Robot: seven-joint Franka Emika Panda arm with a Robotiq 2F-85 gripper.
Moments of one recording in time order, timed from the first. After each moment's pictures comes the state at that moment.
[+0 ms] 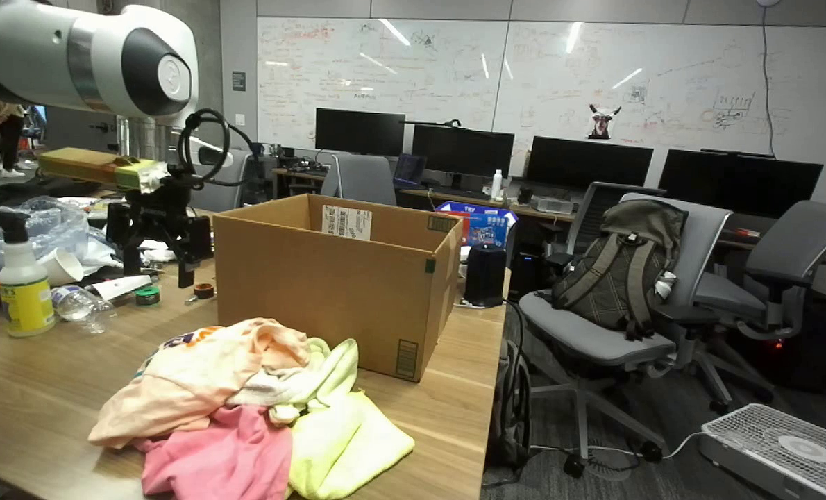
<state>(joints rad) 0.13 0.05 0.20 -2.40 0.02 2.39 0.36</state>
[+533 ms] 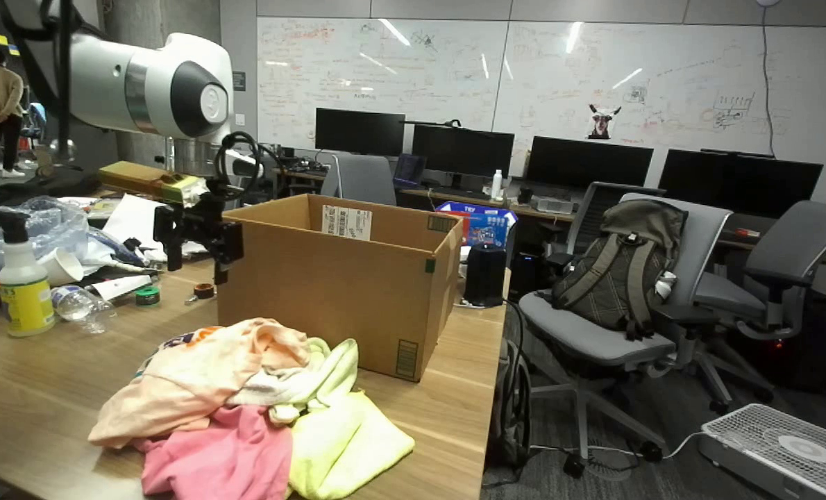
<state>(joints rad) 0.13 0.19 0.14 -2.27 0.01 2.46 0.37</state>
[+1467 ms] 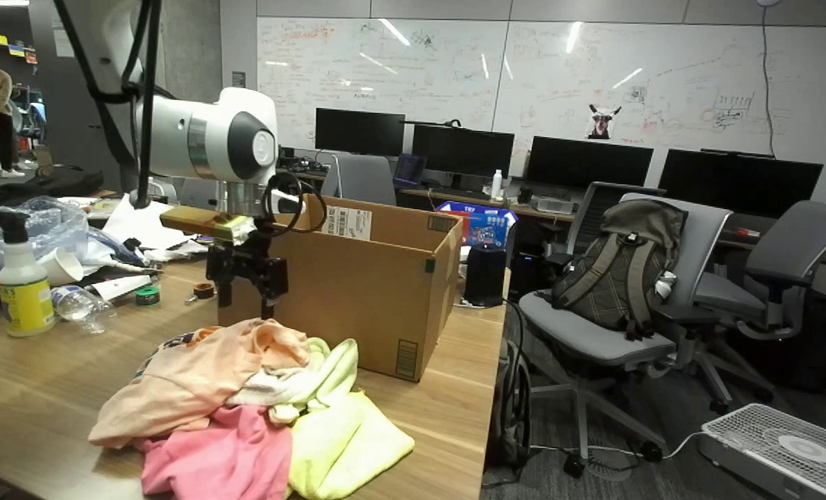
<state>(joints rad) 0.13 0.35 0.01 -2.20 -0.06 2.46 0.41</state>
